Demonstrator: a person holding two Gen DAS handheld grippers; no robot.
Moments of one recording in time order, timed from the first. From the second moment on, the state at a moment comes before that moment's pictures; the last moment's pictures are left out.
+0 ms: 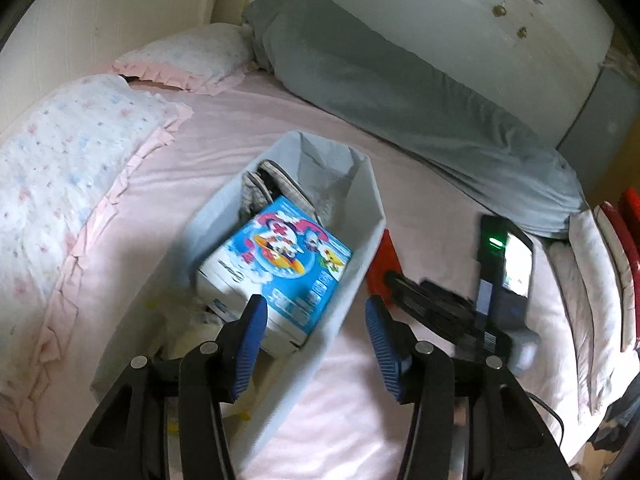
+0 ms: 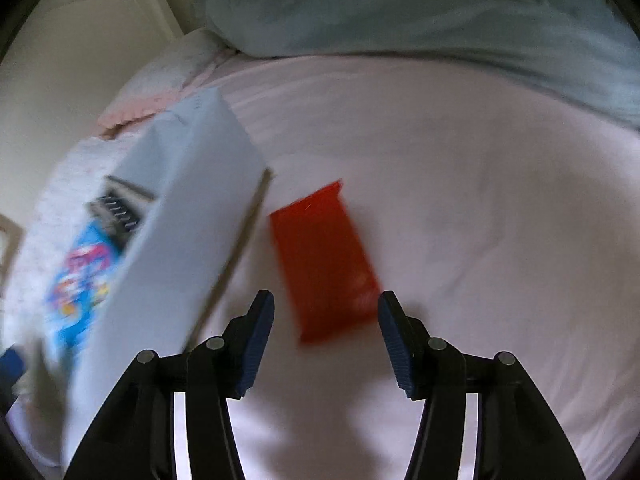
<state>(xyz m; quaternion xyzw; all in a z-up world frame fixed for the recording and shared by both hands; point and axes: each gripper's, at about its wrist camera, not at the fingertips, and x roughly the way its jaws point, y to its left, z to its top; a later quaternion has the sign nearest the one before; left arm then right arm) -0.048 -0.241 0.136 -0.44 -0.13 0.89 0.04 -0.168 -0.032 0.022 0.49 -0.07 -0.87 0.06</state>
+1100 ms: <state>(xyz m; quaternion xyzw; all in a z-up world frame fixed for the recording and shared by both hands) -0.046 -0.237 0.139 -0.45 -0.13 0.88 0.03 -0.112 -0.028 0.062 0.45 -0.13 -0.87 0.13</state>
